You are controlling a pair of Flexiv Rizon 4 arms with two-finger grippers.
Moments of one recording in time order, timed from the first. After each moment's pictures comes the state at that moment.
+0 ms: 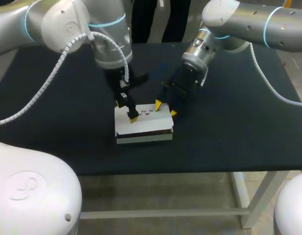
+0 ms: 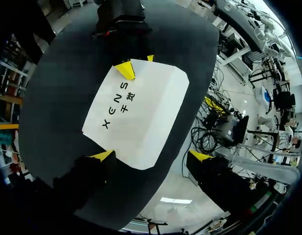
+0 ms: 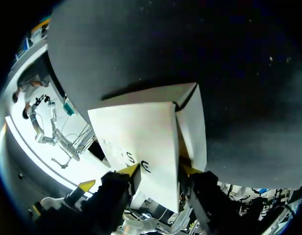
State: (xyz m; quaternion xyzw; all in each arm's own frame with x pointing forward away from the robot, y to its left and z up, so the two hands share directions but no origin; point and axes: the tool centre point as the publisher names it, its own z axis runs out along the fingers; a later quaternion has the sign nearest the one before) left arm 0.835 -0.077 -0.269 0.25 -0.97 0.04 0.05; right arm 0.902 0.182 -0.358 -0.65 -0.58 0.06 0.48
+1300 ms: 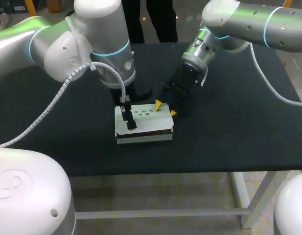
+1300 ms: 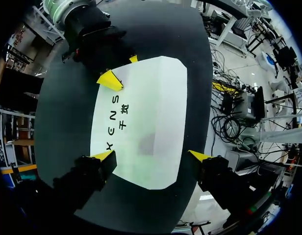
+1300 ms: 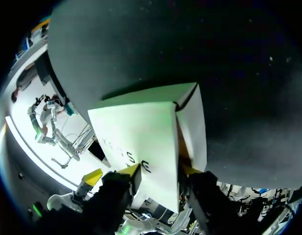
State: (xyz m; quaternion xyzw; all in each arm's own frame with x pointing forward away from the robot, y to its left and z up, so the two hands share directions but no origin) left arm 0.852 -0.082 -0.310 0.10 -0.99 0.06 -0.04; right arm 0.902 0.182 -0.358 -0.65 -0.58 0.06 0.48
